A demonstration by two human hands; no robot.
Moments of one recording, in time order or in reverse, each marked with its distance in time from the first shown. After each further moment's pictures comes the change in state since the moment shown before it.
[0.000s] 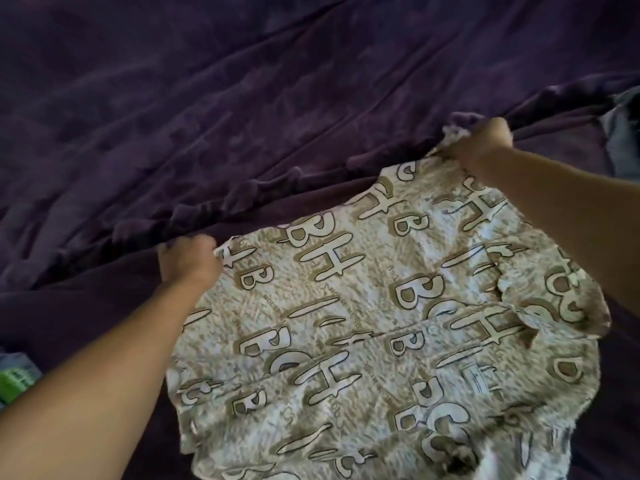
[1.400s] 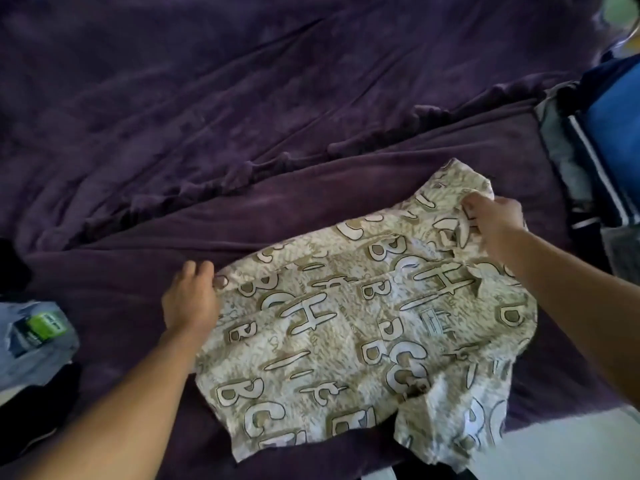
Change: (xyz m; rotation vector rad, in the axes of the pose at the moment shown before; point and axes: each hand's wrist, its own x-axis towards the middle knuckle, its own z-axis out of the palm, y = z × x) left_hand -0.159 -0.010 0.014 -0.121 0.126 0.044; right_hand -0.137 0.122 -0.042 0.435 0.071 0.286
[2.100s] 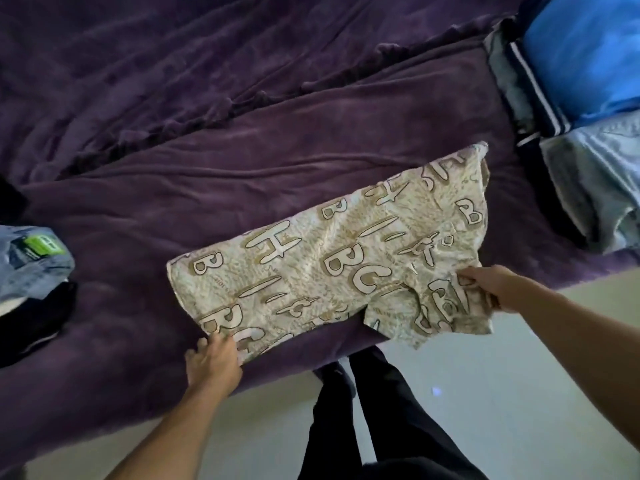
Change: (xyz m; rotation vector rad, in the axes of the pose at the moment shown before) left_hand -0.251 -0.003 0.091 0.275 -0.492 0.036; right_hand -0.097 0.237 -0.111 -0.303 -0.252 0.409
